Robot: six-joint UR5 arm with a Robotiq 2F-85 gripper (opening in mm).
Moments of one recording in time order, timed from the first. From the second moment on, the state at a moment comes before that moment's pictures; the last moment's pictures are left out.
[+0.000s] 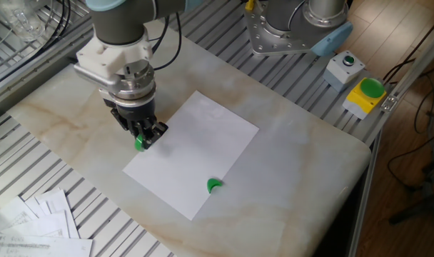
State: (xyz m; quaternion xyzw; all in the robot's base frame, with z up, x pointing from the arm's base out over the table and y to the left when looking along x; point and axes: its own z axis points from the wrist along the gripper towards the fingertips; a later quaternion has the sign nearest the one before) arm 0.589 -0.018 0.047 -0.07 0.99 0.04 0.08
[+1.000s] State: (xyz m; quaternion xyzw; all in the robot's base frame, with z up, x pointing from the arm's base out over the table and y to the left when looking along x) arm 0.570 -0.019 0.033 -0.06 0.99 0.04 0.08
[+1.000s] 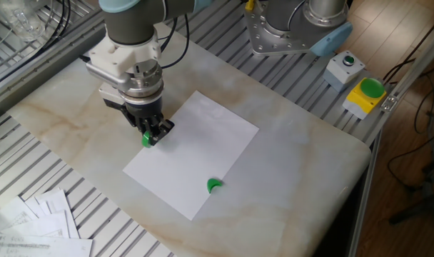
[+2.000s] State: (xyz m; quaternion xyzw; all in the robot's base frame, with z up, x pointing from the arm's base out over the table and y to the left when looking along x) arm 0.574 -0.018 0.030 -0.06 0.99 0.04 0.09
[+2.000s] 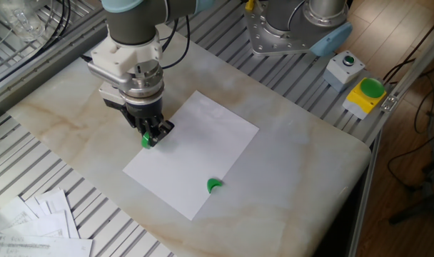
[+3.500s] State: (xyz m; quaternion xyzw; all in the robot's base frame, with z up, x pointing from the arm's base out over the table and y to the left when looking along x) arm 0.593 -0.019 0.033 -0.06 0.99 0.04 0.09
